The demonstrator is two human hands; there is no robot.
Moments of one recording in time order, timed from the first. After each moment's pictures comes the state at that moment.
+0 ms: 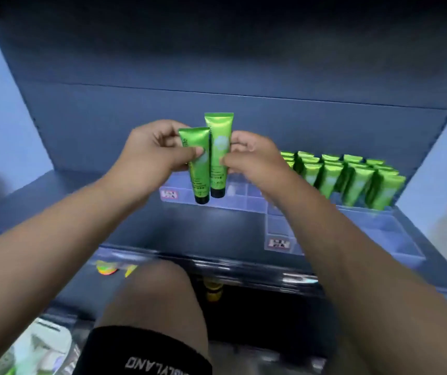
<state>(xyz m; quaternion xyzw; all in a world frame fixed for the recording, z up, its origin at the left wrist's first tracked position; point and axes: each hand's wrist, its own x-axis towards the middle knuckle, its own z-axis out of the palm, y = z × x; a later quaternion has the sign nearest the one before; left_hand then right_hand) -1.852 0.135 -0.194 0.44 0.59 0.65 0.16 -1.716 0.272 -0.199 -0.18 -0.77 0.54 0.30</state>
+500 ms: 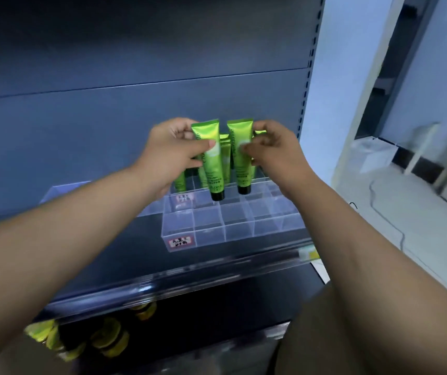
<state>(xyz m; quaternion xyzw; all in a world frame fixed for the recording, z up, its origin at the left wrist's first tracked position) -1.691 0.326 -0.211 0.53 0.57 0.57 0.28 -1.504 0.405 -0.239 -0.35 -0.67 0.43 0.49</state>
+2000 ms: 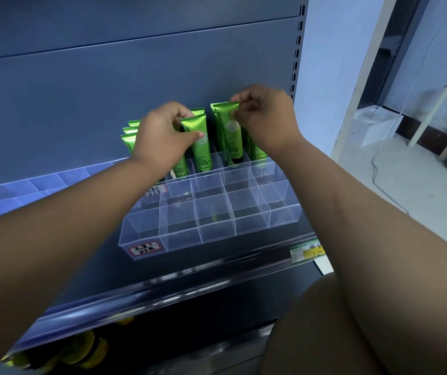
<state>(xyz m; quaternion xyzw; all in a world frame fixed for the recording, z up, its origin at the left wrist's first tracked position) -1.701 0.444 -0.281 0.61 0.63 0.48 0.03 -1.497 0.511 -0.266 -0.41 -0.73 0.23 0.50</state>
